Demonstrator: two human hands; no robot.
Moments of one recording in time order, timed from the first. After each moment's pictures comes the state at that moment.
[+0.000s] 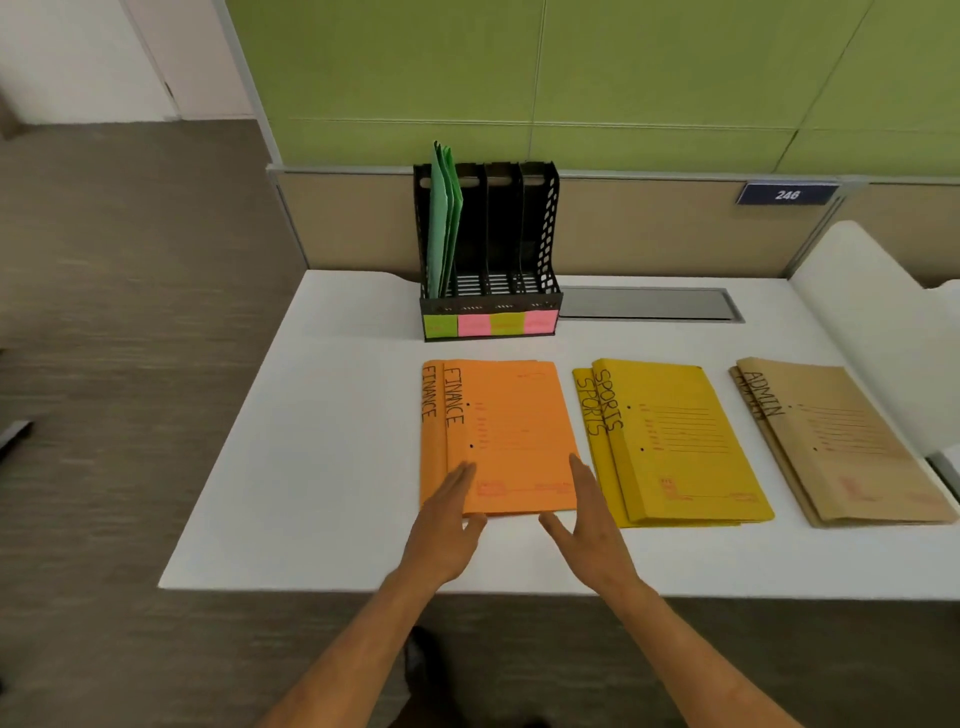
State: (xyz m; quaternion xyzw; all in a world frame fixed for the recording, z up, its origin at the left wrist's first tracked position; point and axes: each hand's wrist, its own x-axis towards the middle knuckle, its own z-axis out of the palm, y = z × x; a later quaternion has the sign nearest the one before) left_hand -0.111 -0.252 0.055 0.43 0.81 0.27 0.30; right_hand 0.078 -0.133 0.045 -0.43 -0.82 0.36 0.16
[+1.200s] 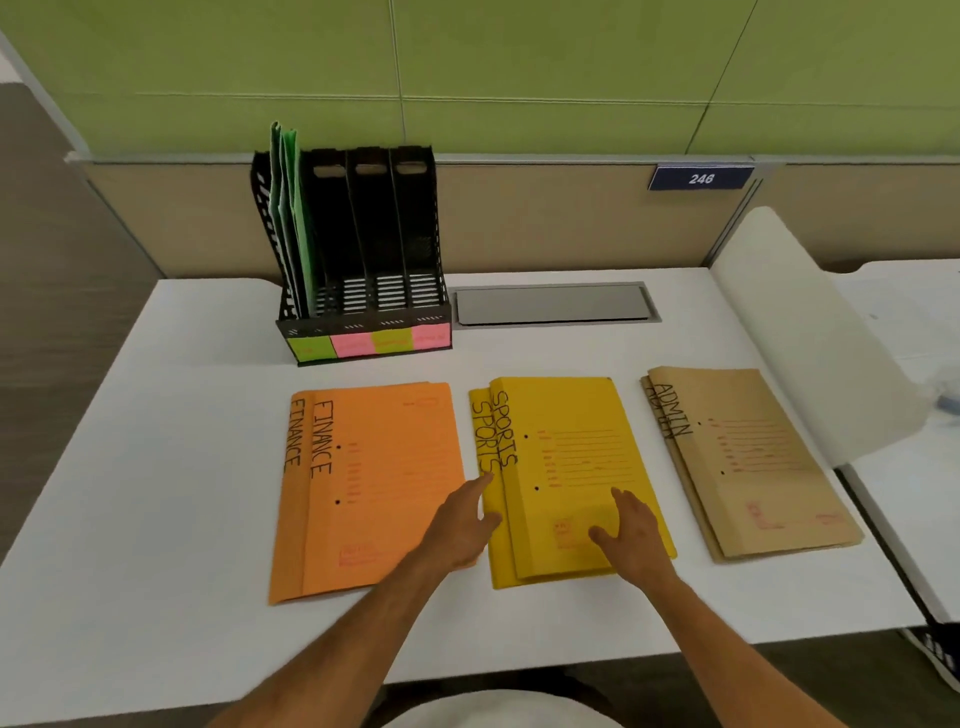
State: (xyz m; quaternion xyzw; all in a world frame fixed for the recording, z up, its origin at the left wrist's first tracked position) left_hand -0.017 -0.017 0.007 0.44 0.75 0.25 0.42; right_hand 0.236 0.100 -0.009 -0.59 -0.75 0.31 -0.02
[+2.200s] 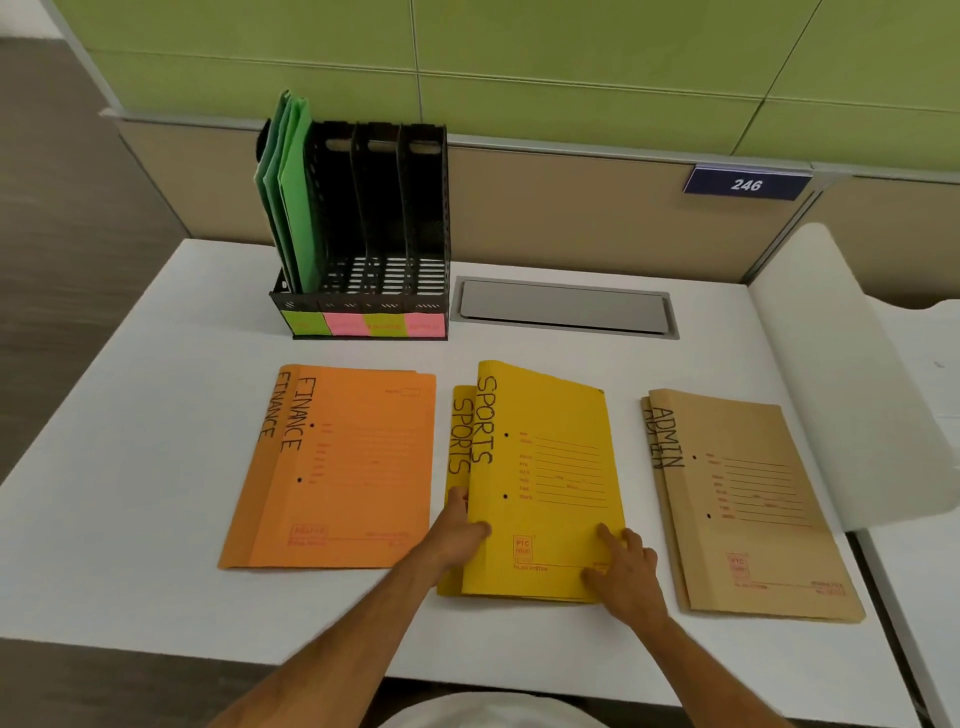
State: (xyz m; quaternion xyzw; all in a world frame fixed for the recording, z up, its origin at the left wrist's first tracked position) left_hand 0.051 0.032 -0.010 0.19 0.75 0.35 0.53; right_hand 0.300 0.156 -0.042 -0.54 -0.77 0.31 -0.14
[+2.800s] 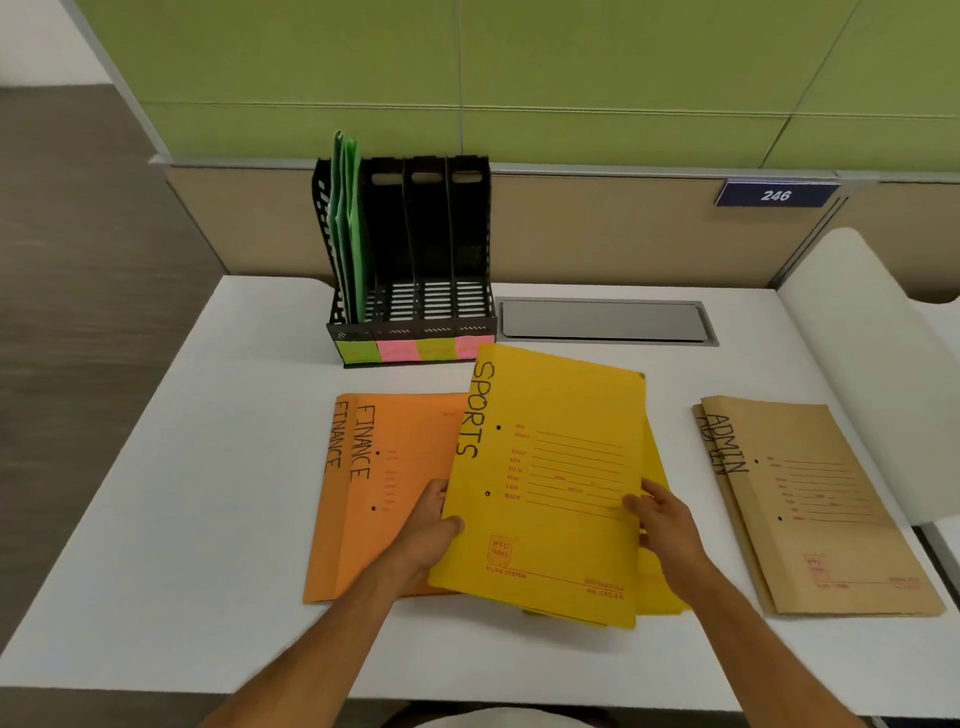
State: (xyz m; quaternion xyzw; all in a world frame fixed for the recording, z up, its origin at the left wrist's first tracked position) left_hand -0.081 -0.043 0.013 0.20 0.71 0.44 0.51; right_hand 0.196 0.141 0.033 -0.57 -0.48 0.64 0.18
